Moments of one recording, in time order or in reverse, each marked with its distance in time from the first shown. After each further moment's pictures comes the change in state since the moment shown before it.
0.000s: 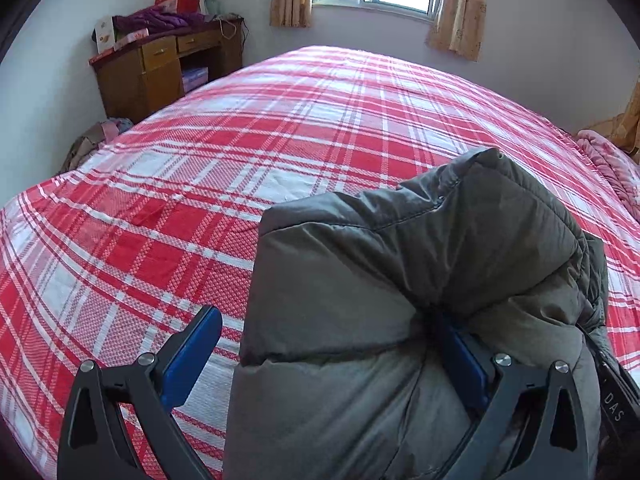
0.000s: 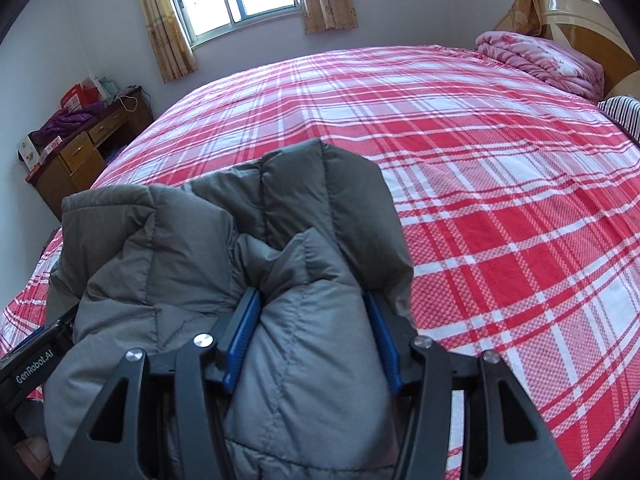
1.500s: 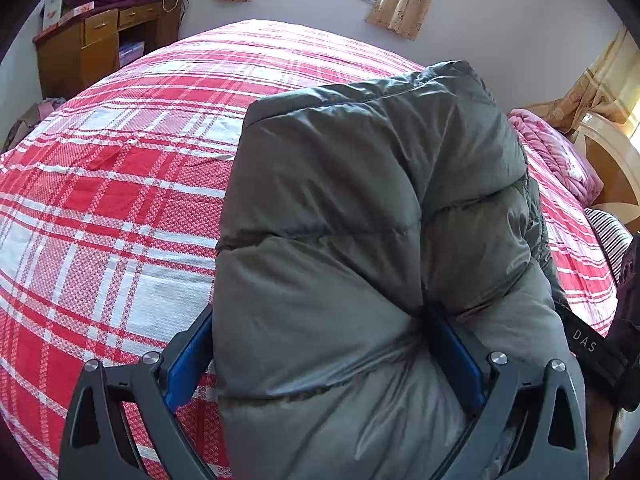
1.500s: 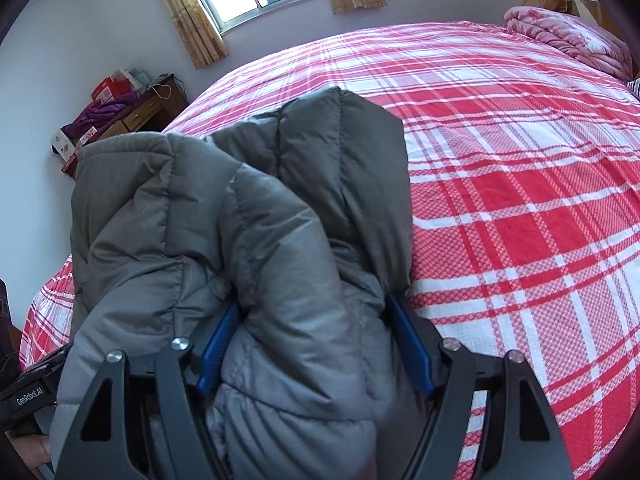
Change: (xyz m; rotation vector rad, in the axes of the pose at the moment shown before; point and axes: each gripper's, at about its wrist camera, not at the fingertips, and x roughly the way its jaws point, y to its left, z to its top) left arm -0.029 0.008 -0.034 0.051 0.095 -0.284; right arm -0.008 -0.018 -0.017 -0.006 0.078 0.174
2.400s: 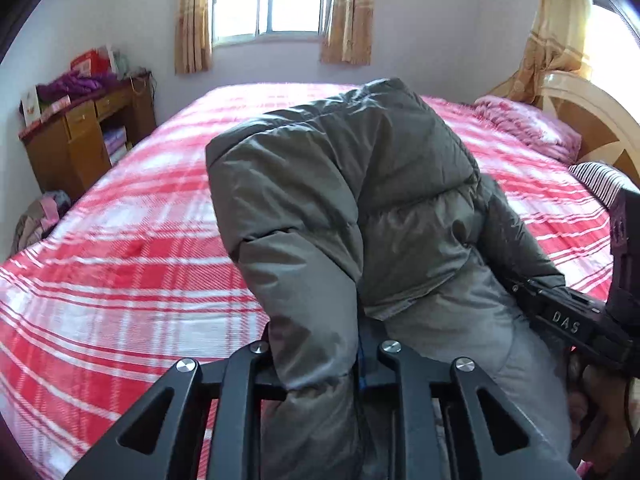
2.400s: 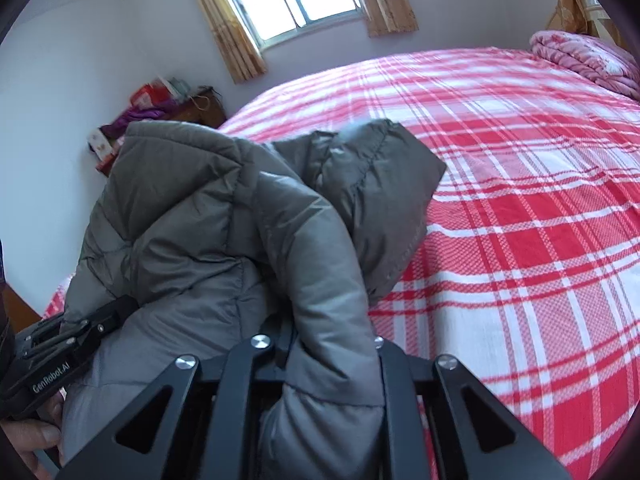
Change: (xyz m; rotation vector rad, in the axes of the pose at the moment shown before) left arm -0.079 -0.050 -0.011 0.256 -0.190 0.054; right arm -0.040 0.021 -0.017 -0.072 -0.098 0.118
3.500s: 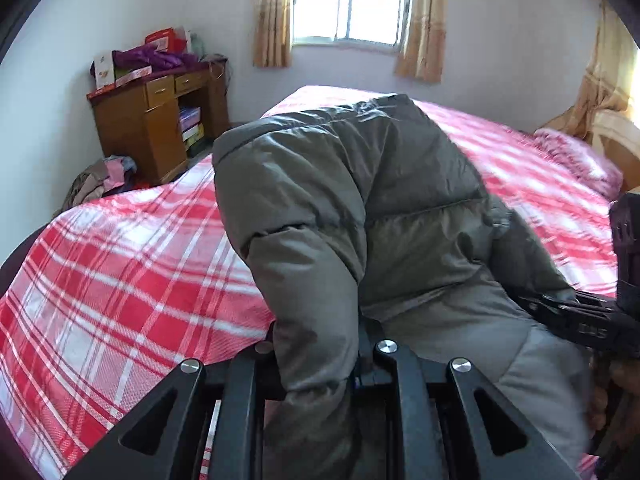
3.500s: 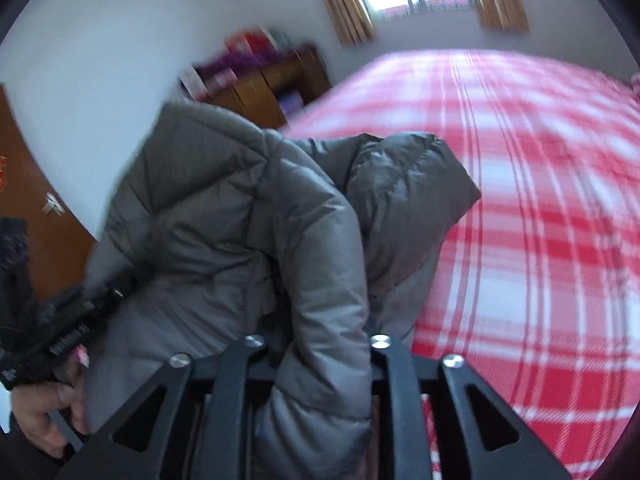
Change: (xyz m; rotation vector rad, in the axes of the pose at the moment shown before) left arm -0.056 0.162 -0.074 -0.143 -0.002 0.169; right arm 0.044 0.157 -0.028 -0.186 0.179 0.227
